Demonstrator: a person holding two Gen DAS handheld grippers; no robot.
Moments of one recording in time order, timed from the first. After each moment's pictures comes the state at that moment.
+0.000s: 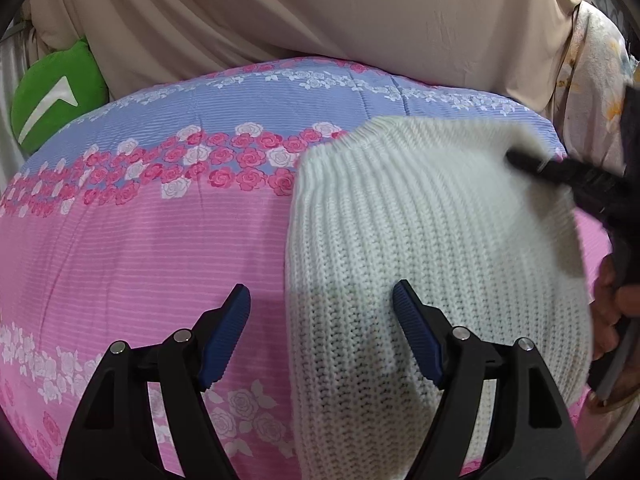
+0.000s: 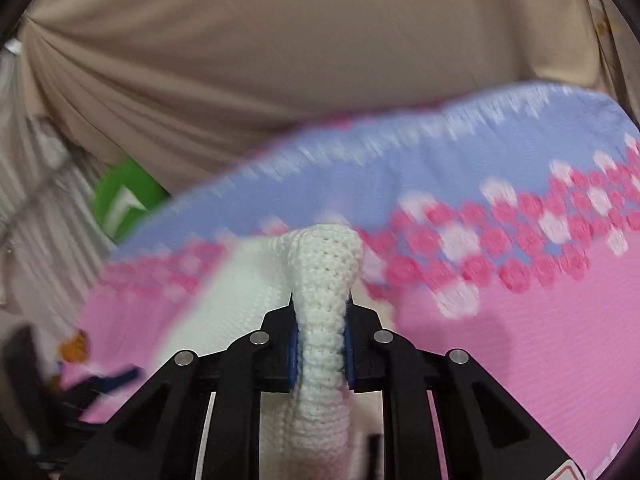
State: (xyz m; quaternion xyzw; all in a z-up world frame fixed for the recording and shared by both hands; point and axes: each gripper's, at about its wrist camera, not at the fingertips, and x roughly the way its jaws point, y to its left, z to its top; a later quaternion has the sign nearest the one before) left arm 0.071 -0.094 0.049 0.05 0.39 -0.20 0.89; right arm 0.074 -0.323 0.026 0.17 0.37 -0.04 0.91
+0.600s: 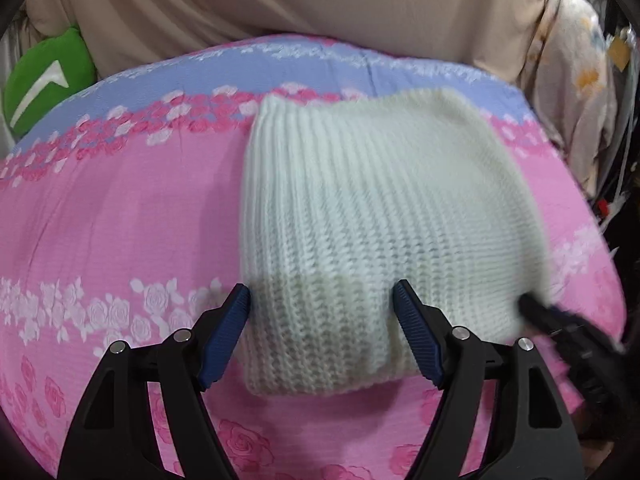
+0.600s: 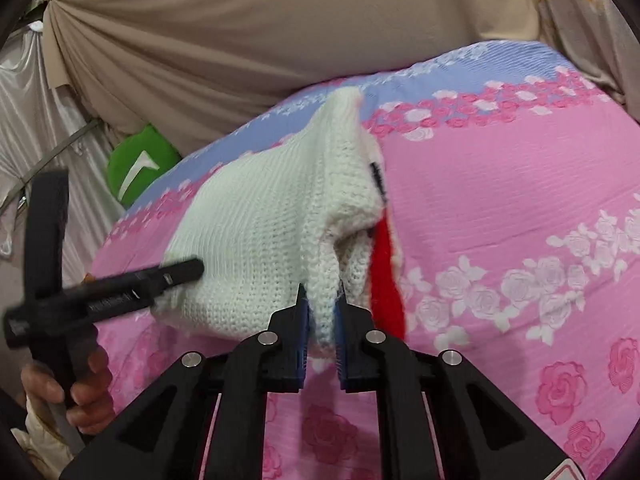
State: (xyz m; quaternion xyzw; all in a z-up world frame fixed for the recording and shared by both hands) left arm 0.004 -0.091 0.024 0.06 0.41 -0.23 0.88; right arm -0.111 -0.259 -0.012 0.19 0.32 -0.05 0.93
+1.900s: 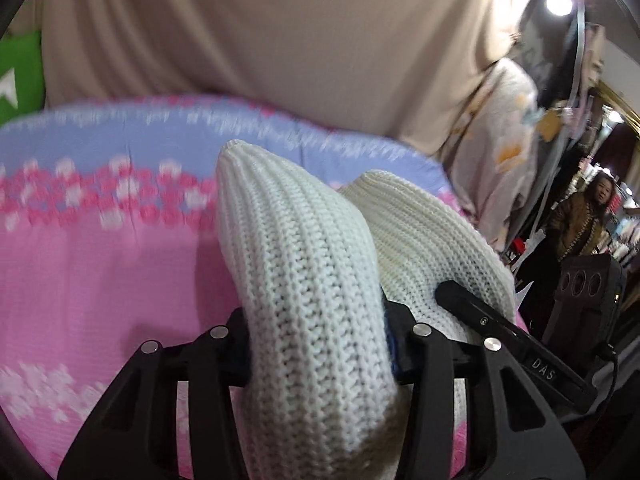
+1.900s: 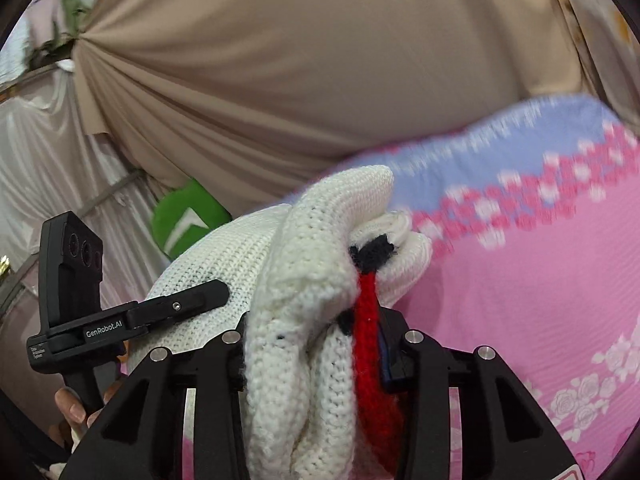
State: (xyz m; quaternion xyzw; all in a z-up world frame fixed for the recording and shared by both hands) left arm 0.029 -0.047 0.134 -0.05 0.33 -0.39 0.86; right arm -0.069 -0.227 0.089 0.20 0.22 0.02 0.95
